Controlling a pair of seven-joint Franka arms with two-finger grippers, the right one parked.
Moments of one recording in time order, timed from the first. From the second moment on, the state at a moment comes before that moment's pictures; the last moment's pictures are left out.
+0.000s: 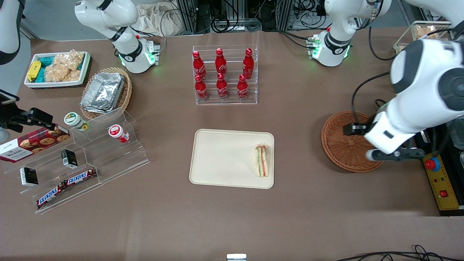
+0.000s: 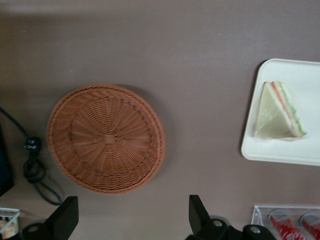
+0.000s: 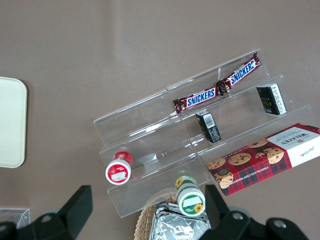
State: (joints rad) arm -0.09 0.27 -0.10 -1.41 0.03 1.56 -0.19
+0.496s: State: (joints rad) arm 0.00 0.22 -0.10 -1.40 0.03 1.54 -0.08
